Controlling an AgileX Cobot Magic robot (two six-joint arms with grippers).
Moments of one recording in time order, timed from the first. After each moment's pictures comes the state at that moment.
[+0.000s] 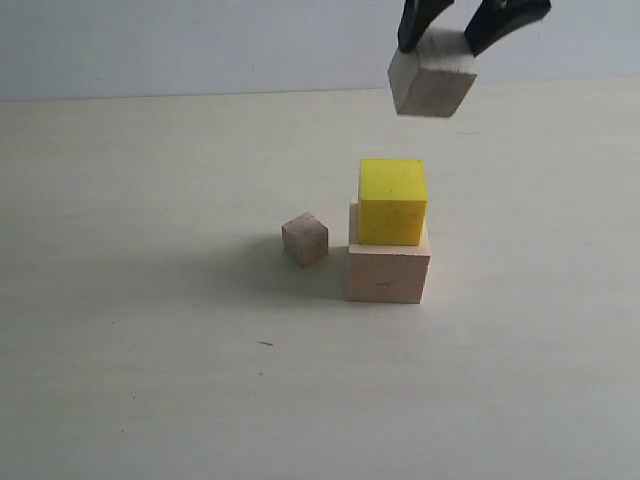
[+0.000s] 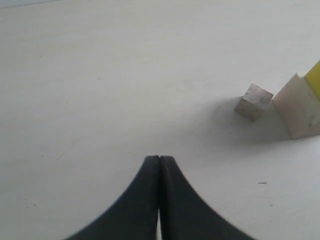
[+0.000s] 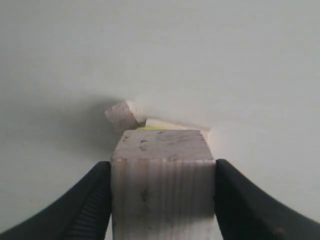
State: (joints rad) left arm -0.20 0.88 -0.73 -0.25 0.66 0.23; right arm 0.41 1.72 -1.69 0.15 1.23 0.28
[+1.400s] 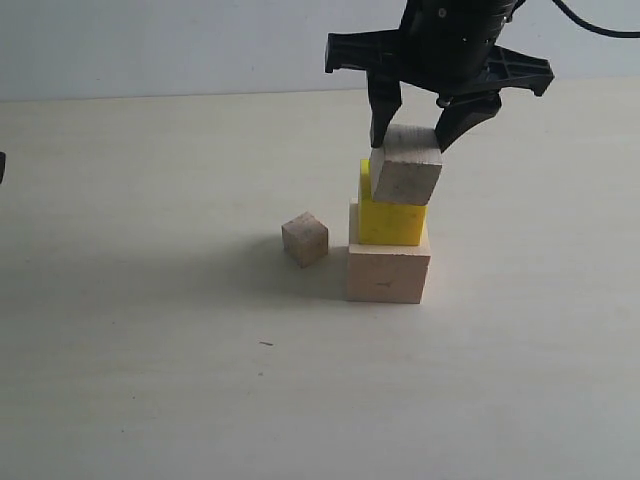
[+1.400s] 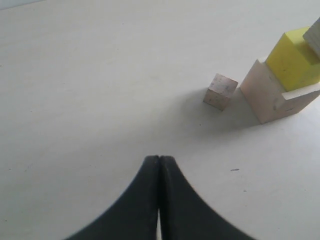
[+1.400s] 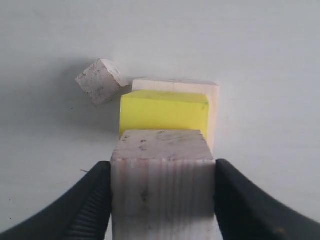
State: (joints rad) left arm -0.32 0.88 -0.73 -0.25 0.66 0.23; right arm 0.51 1.80 -1.60 0.07 1.23 0.51
